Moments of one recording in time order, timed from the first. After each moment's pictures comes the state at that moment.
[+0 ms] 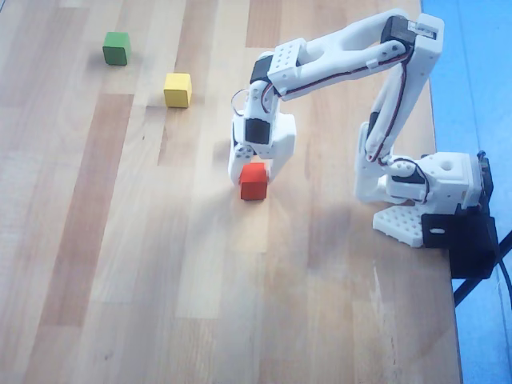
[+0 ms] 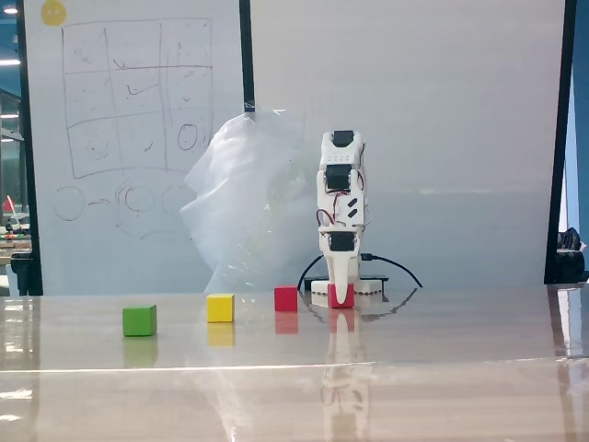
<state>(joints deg) 5.3 103.4 134.4 56.3 -17.3</state>
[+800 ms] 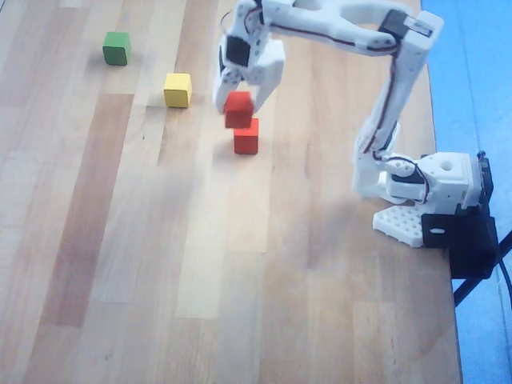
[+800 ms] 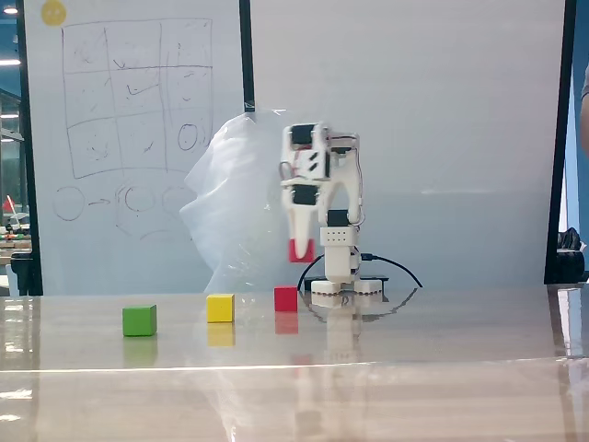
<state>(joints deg) 22.9 99.1 104.0 78.8 -35.8</state>
